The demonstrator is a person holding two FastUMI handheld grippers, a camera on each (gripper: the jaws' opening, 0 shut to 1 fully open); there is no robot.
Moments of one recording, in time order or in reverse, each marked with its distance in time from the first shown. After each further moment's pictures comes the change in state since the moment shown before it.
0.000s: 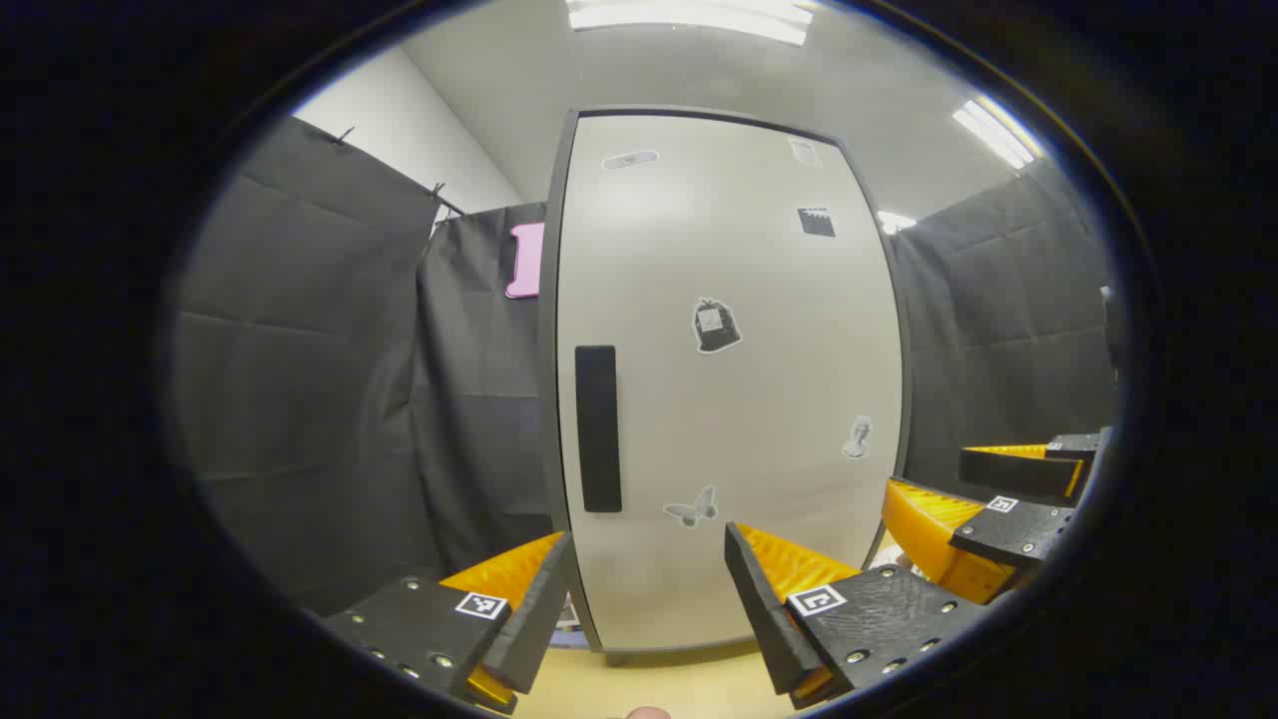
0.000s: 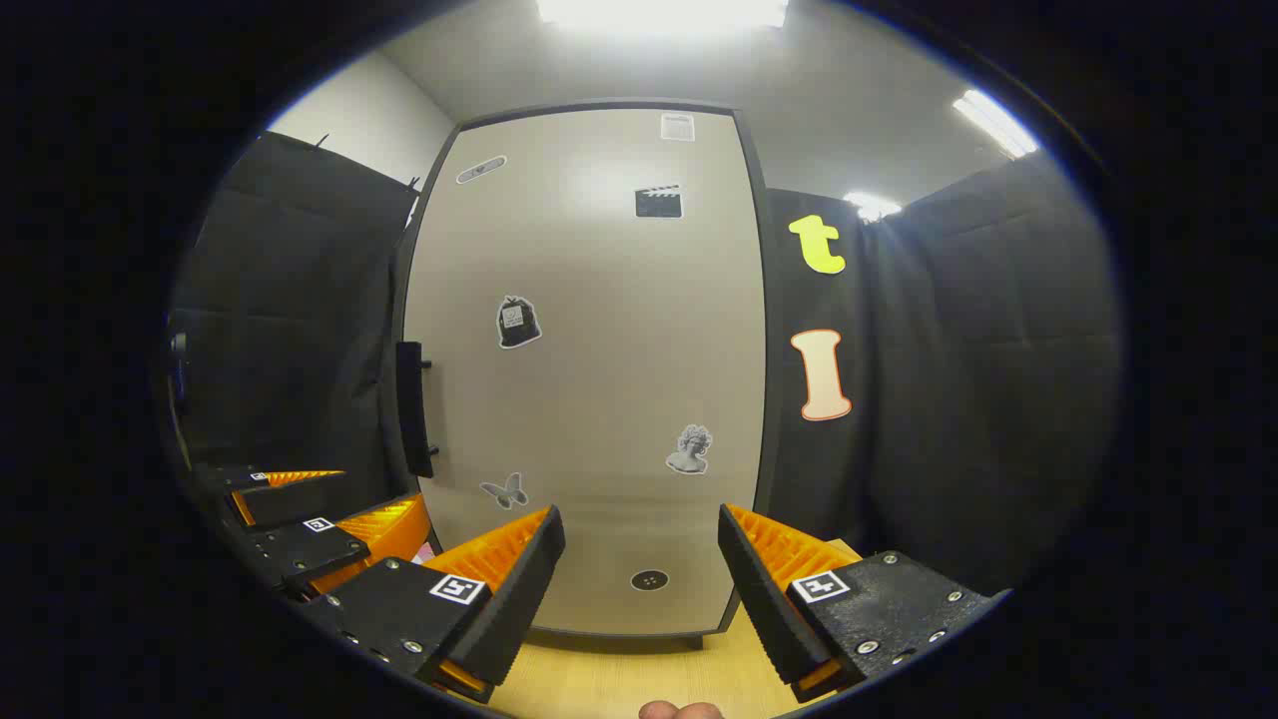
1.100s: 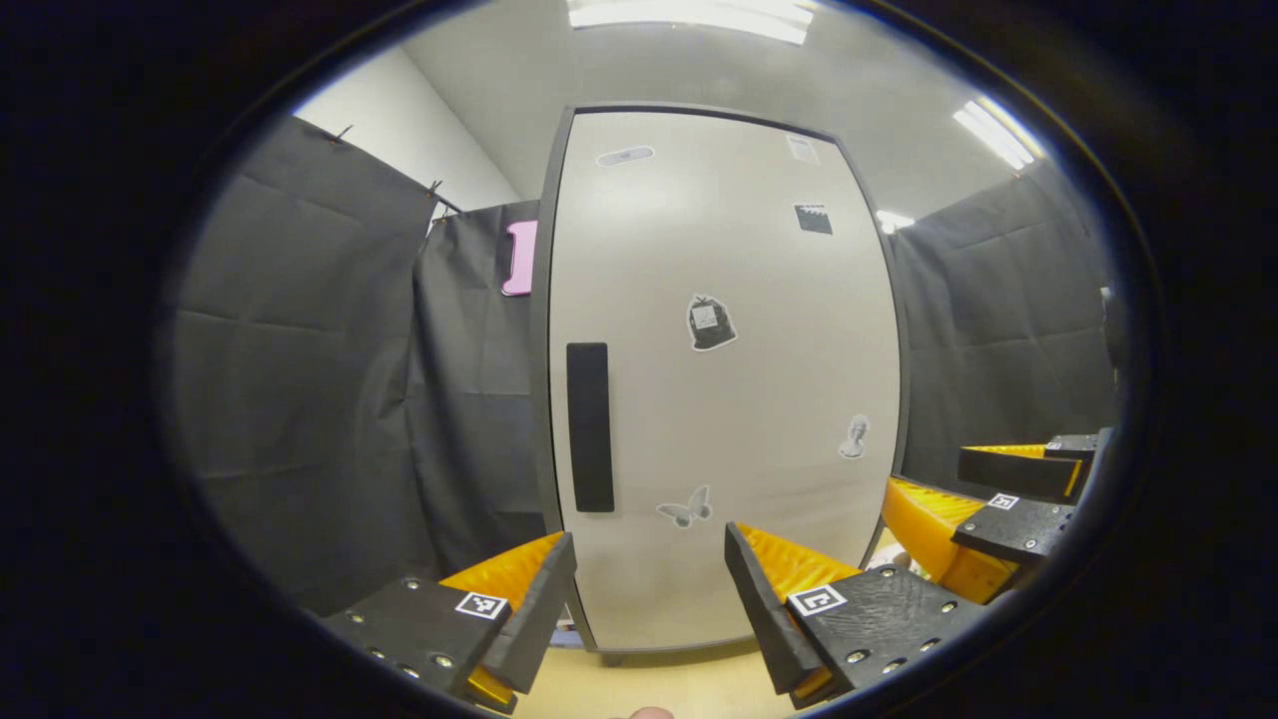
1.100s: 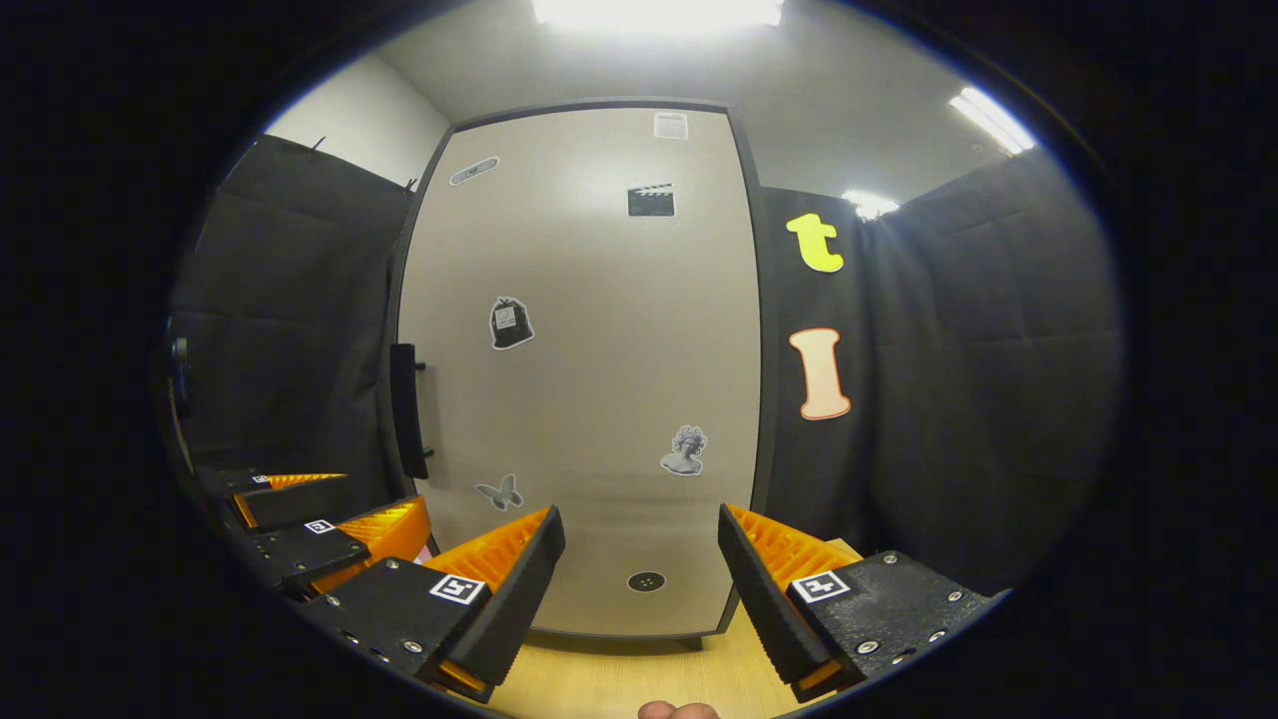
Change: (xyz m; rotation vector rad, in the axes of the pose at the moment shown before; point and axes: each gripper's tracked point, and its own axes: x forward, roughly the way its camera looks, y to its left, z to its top) left arm 0.004 -0.003 -0.006 -0.005 -0.002 -0.004; right arm 0.005 -0.004 -0.001 0.005 0.002 0.000
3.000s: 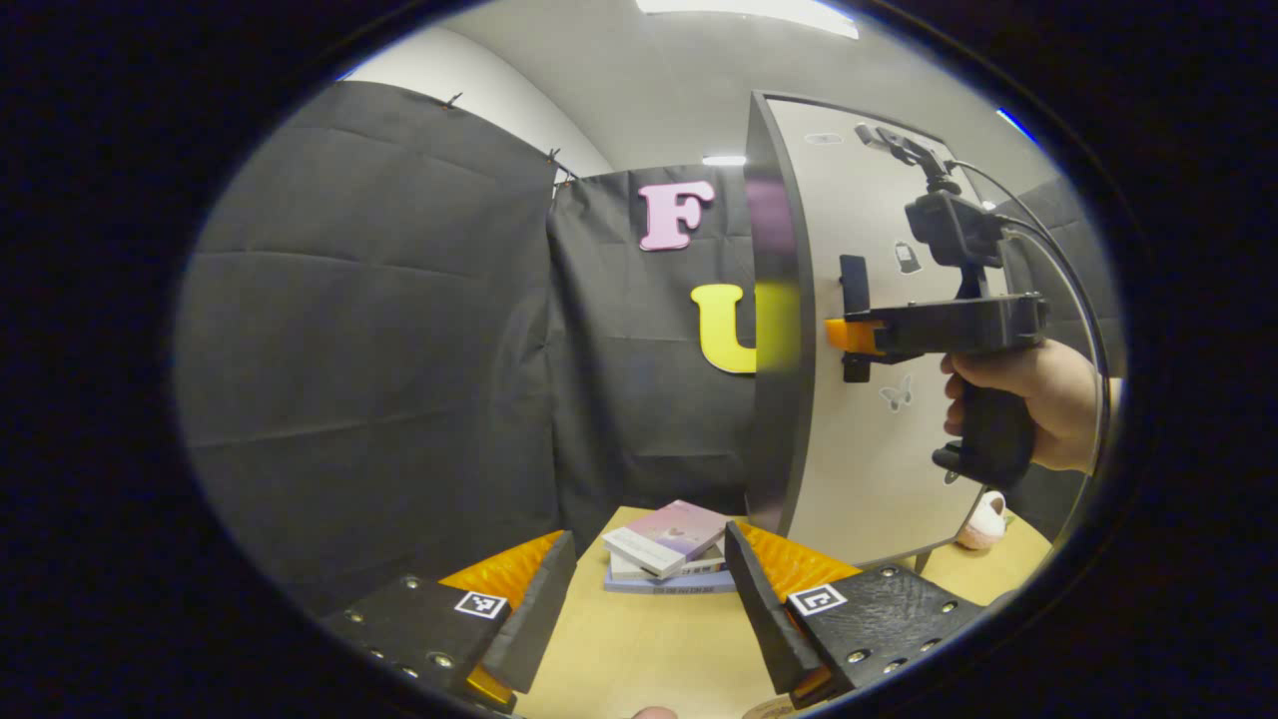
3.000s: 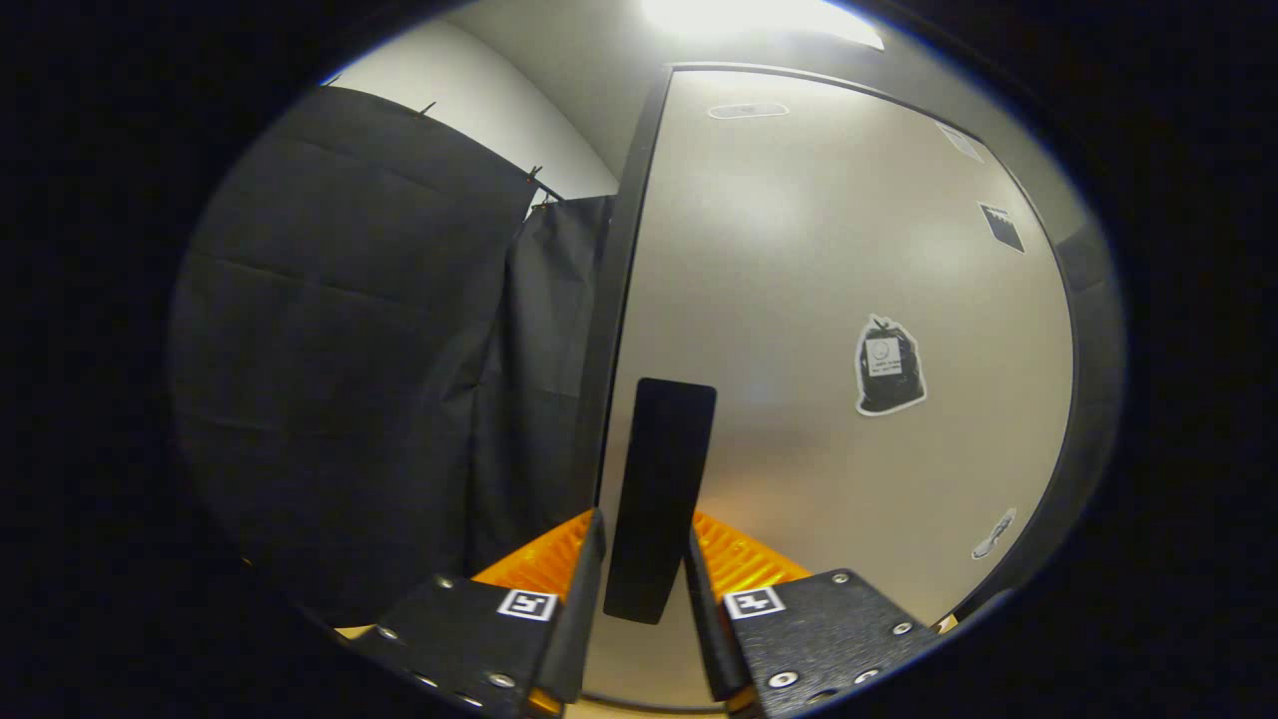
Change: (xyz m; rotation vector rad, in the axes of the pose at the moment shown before) left arm -0.114 0.229 -0.106 -0.040 0.111 0.252; right arm 0.131 0.232 0.028 -0.147 -0.085 0.242
